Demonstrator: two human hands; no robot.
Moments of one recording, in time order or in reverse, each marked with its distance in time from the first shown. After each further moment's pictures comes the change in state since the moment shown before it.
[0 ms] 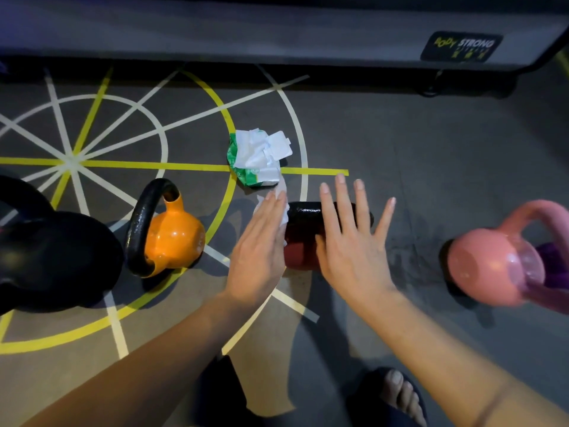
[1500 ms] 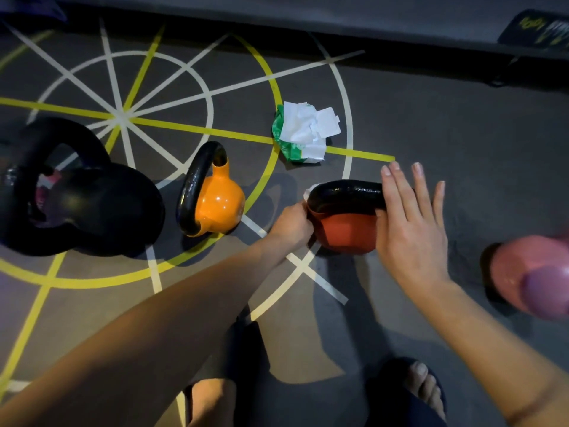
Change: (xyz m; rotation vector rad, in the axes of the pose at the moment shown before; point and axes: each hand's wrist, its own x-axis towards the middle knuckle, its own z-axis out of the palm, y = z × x) left_hand 0.020 -0.050 0.015 -0.064 -0.555 -0.723; right_hand 0.001 0.013 0.015 0.200 0.114 -0.036
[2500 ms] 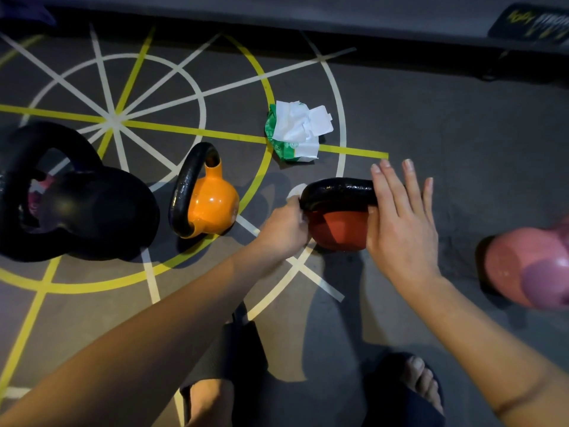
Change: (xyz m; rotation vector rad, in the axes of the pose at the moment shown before) left_hand -0.032 0.011 -0.017 0.077 -0.009 0.042; right_hand 0.000 -0.004 -0.002 0.052 0.018 0.038
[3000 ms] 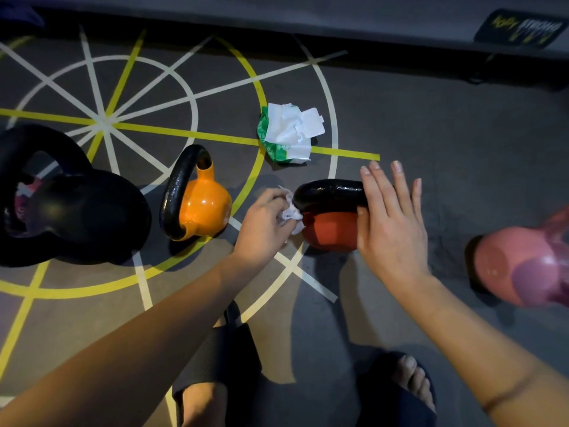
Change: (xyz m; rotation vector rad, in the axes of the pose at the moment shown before) left_hand 0.002 -0.031 0.007 -0.068 0.428 0.406; right_hand 0.001 -0.001 -0.002 -0.006 -0.005 0.009
